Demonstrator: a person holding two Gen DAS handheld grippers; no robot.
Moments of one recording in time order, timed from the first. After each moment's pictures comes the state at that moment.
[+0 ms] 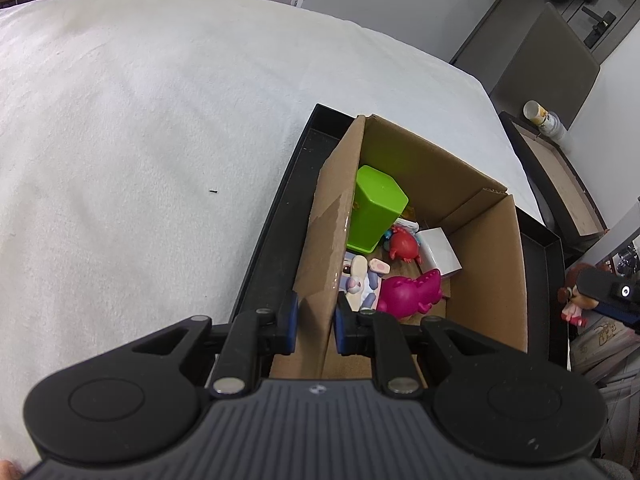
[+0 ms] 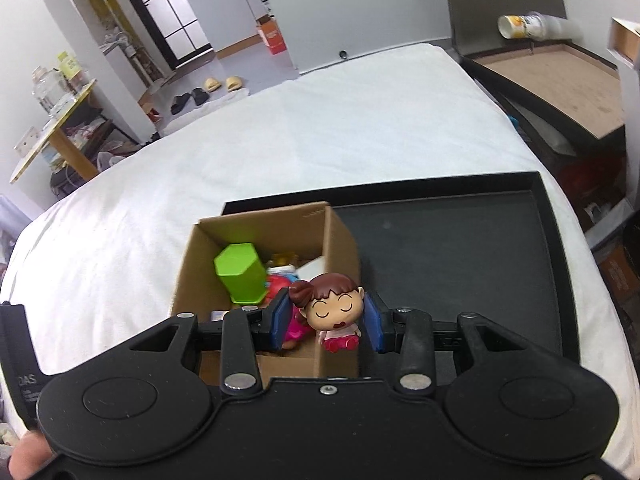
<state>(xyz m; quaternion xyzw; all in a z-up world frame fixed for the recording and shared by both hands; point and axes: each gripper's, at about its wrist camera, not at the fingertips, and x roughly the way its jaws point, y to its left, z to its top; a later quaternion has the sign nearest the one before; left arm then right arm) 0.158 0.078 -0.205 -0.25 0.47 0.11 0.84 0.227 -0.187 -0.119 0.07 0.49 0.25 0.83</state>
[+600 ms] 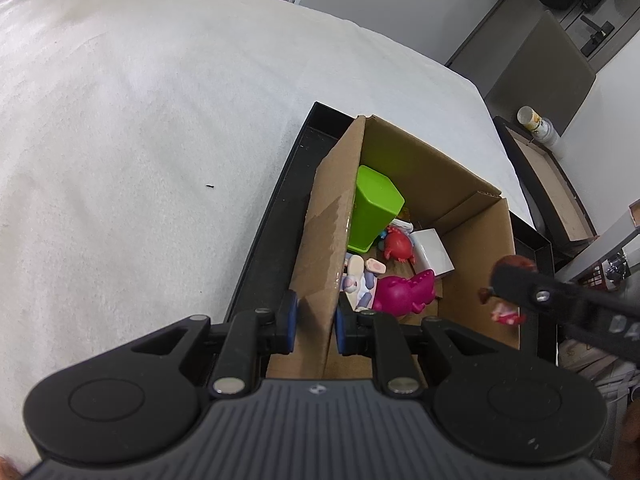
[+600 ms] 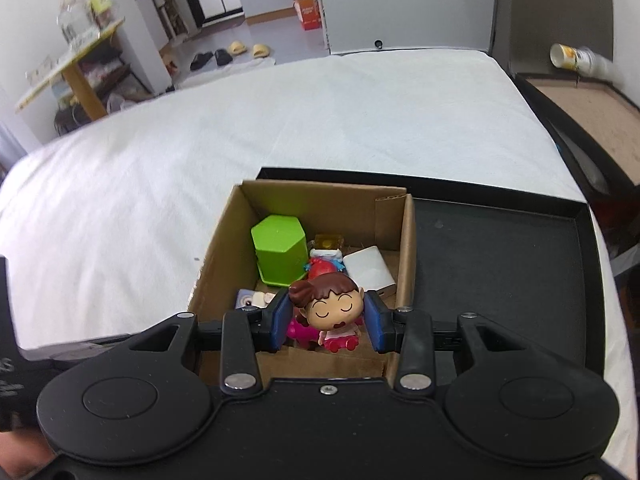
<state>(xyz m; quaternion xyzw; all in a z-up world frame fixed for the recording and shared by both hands) 0.154 0.083 -0.206 -0.27 0.47 0.10 0.84 0.211 -0.115 -0.128 -0.03 0.49 0.27 0.83</state>
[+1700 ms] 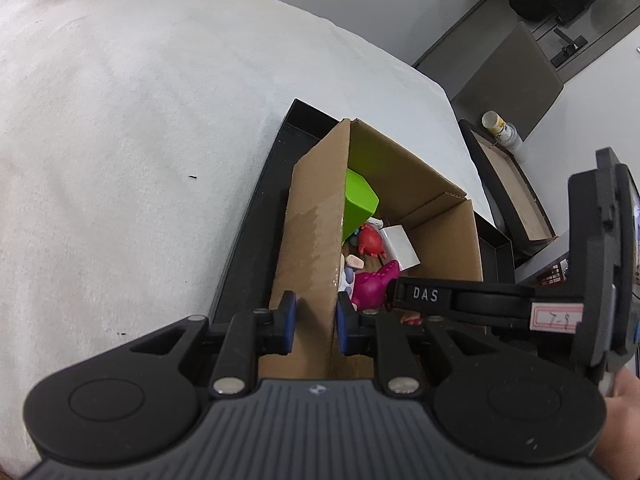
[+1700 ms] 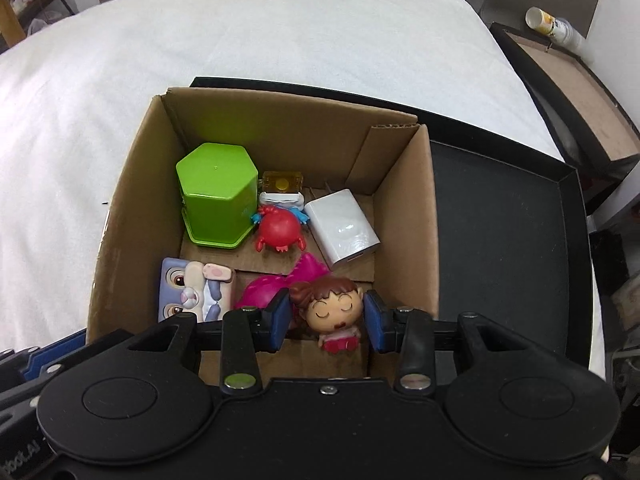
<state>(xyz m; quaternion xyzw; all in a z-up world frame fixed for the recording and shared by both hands) 0.144 0.100 -0.206 -0.31 0.45 0.04 0.83 0.228 -0.058 -0.190 -0.13 0.56 0.15 0.80</state>
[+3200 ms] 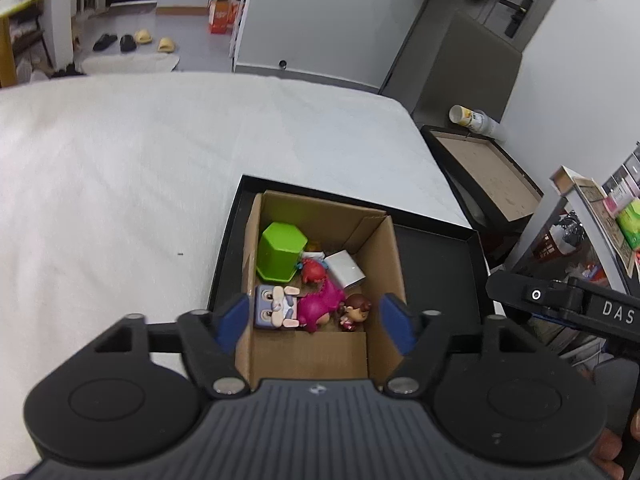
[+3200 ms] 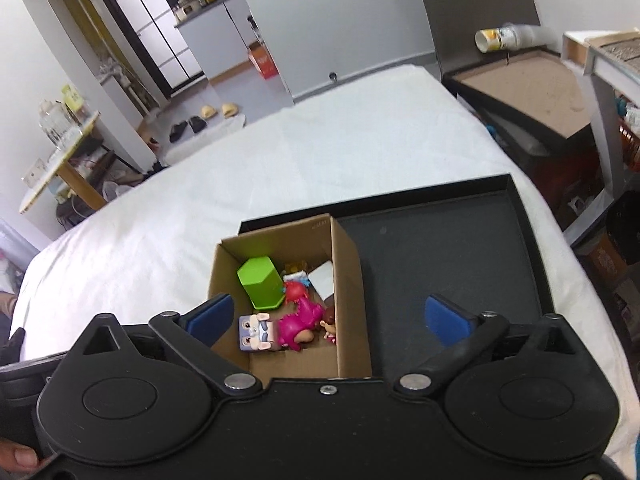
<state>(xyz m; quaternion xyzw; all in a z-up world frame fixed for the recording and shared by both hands) 0.131 0.029 -0.091 -0.18 0.43 0.05 0.88 0.197 -0.217 -0.078 0.11 0.47 0.23 0.85</state>
